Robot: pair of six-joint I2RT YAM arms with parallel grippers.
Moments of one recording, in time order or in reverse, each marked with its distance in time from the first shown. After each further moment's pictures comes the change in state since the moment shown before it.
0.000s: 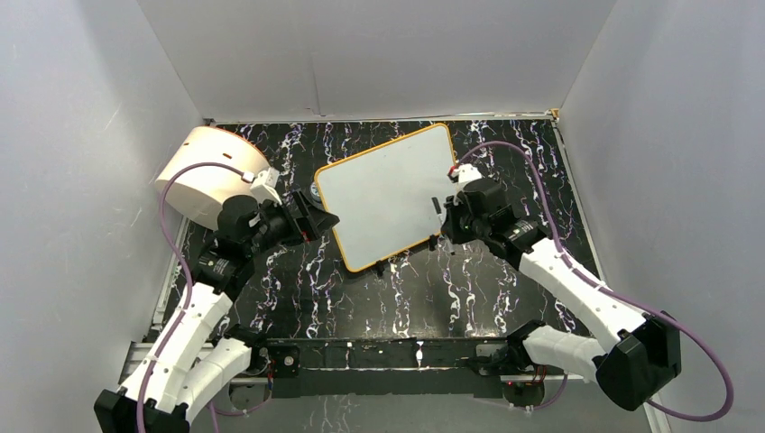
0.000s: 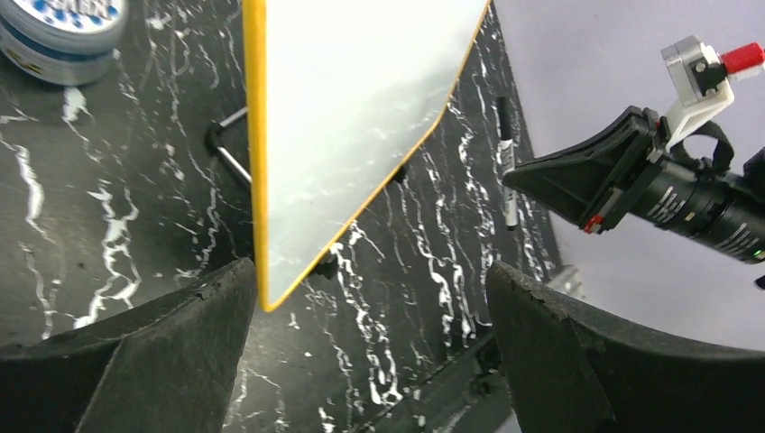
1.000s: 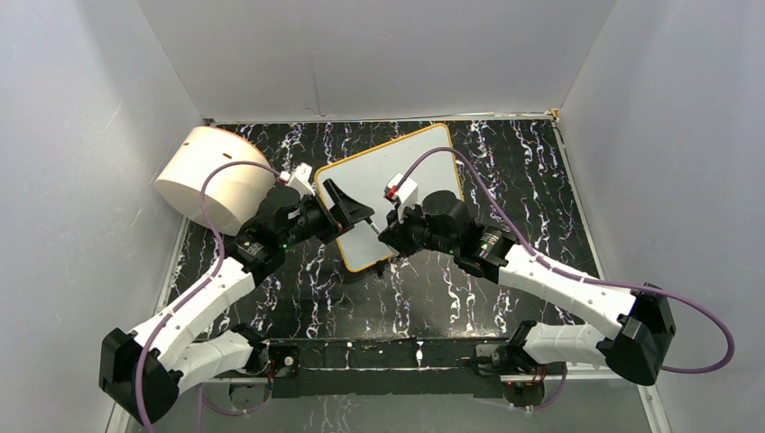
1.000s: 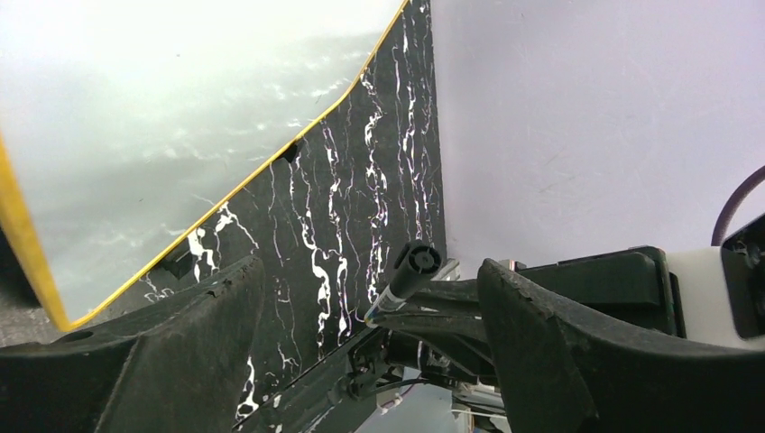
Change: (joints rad) left arm -0.239 0.231 0.053 0.171 -0.105 -0.395; right arm 0.398 0.080 0.065 0.317 -0.110 -0.145
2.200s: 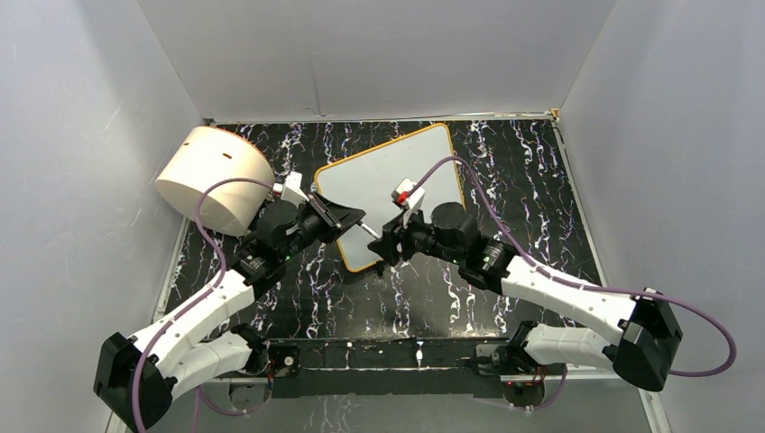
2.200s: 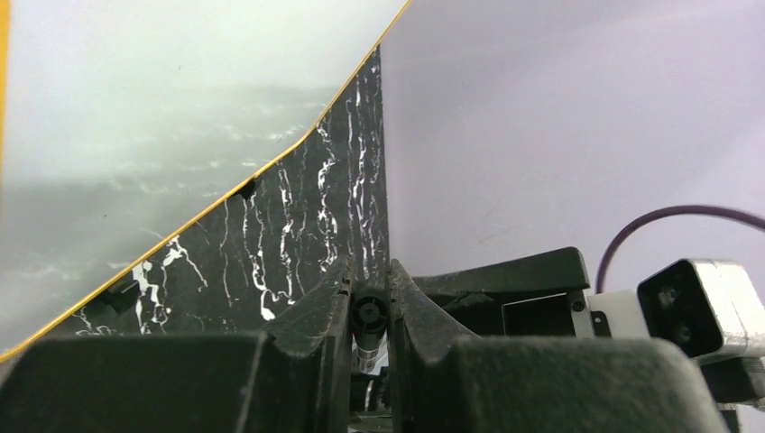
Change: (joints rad) left arm -0.053 -0.044 -0.122 0.204 -0.134 -0.164; right arm 0.017 -0.037 -0.130 0.249 -0.035 0.056
